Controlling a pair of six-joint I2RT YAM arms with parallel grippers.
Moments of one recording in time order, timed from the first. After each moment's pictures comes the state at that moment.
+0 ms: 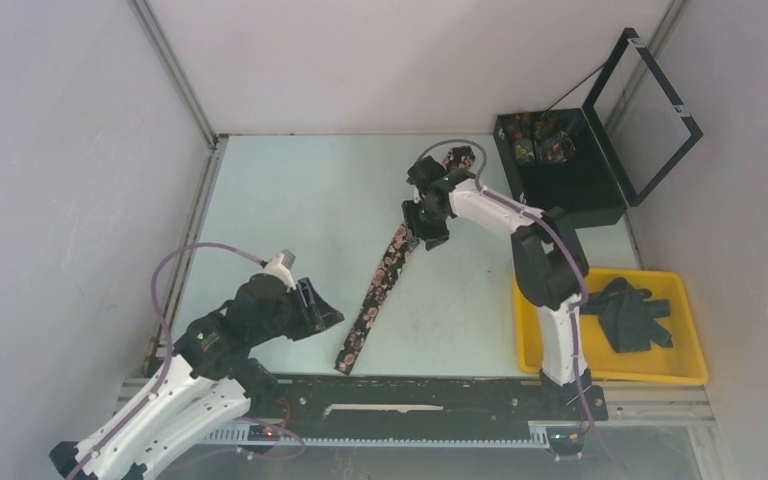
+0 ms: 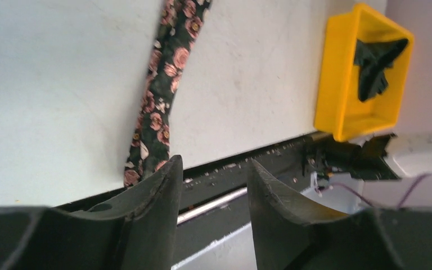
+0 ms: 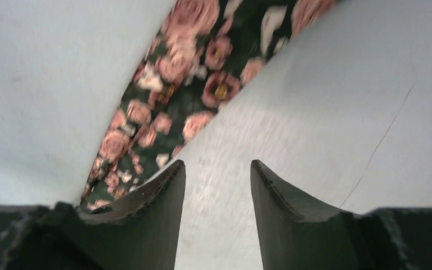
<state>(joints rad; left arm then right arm) -0.71 0.48 0.60 -0.80 0.06 -0.94 0.57 2.14 1.71 -0.80 -0.17 0.39</state>
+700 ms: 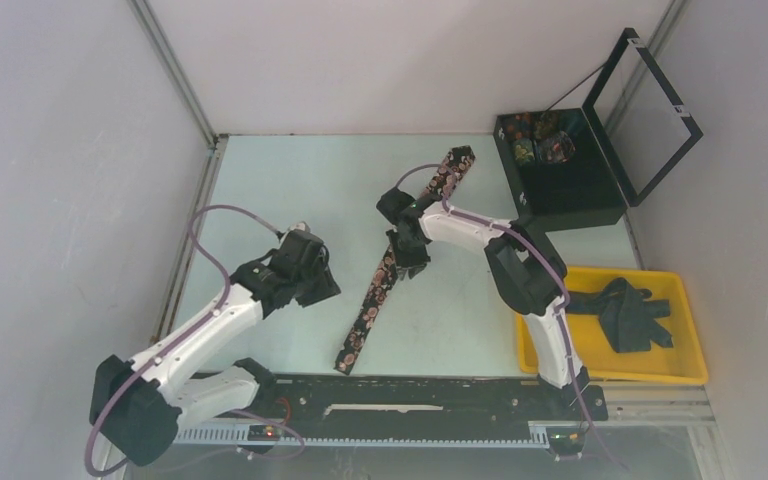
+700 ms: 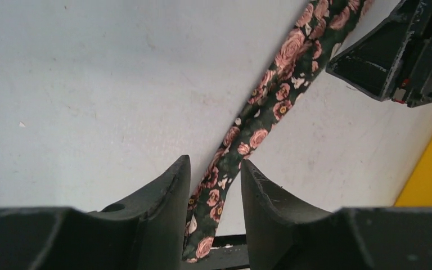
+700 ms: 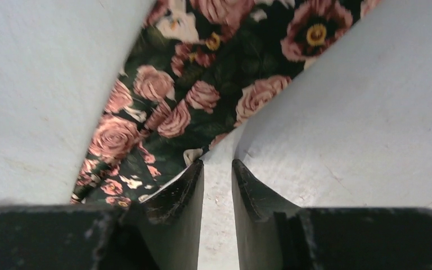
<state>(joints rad) -0.58 1.00 0.74 -0.71 -0.12 -0.86 0.75 2.13 1.59 -0.80 -0.04 0.53</state>
